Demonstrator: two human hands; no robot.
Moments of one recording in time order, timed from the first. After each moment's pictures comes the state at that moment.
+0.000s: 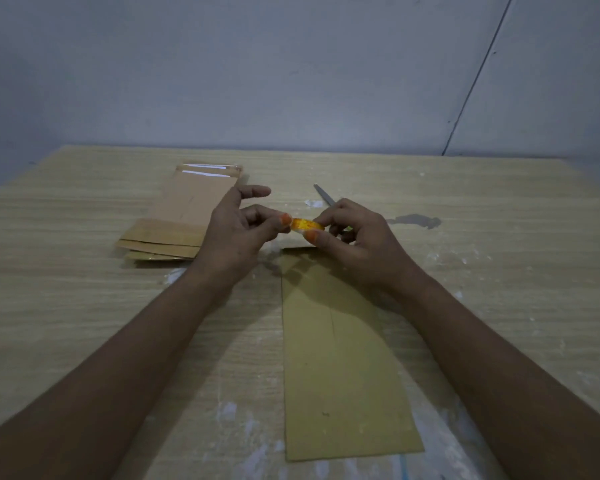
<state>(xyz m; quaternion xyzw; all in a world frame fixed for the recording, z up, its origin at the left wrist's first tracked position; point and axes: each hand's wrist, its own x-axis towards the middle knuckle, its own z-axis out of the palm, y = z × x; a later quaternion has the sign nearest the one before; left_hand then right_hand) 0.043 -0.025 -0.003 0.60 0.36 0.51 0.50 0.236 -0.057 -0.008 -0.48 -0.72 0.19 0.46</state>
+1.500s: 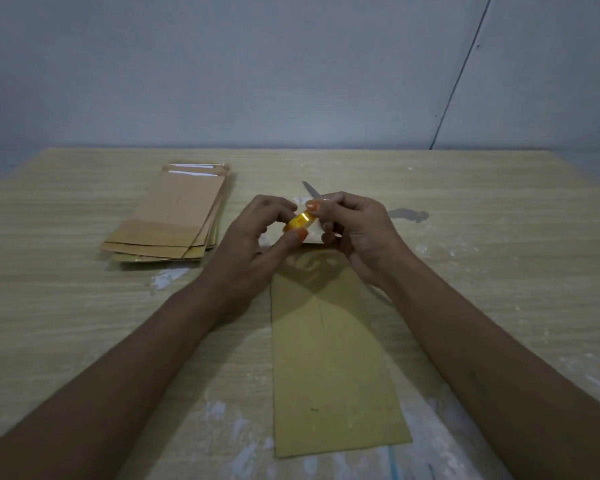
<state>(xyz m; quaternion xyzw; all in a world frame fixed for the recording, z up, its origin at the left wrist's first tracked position) 0.055 -0.040 -0.011 0.81 0.32 0.43 0.25 0.230 -0.056 0.005 -0.45 -0.45 0.49 0.60</state>
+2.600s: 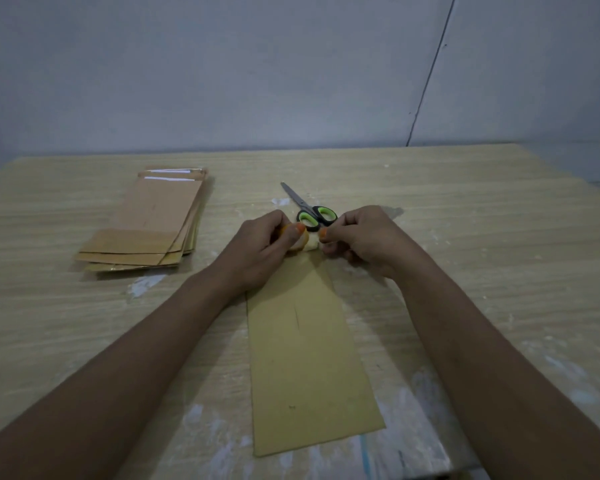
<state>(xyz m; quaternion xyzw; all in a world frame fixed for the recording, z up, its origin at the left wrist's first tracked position) 0.090 -0.016 -0.019 0.81 0.37 0.33 0.31 0.273 -0.068 0.009 -0.66 -0.46 0.40 0.43</state>
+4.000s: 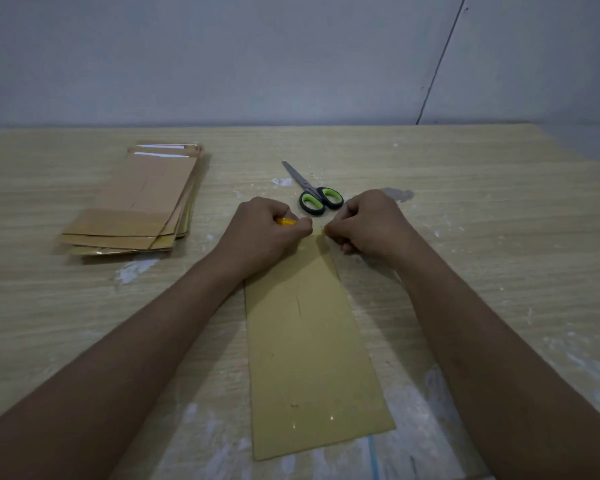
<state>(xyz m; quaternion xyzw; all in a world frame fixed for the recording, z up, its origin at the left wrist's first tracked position) 0.104 -0.012 -0.021 0.76 0.46 0.33 0.33 0.268 -0.063 0.002 -0.72 -0.49 0.30 0.39</state>
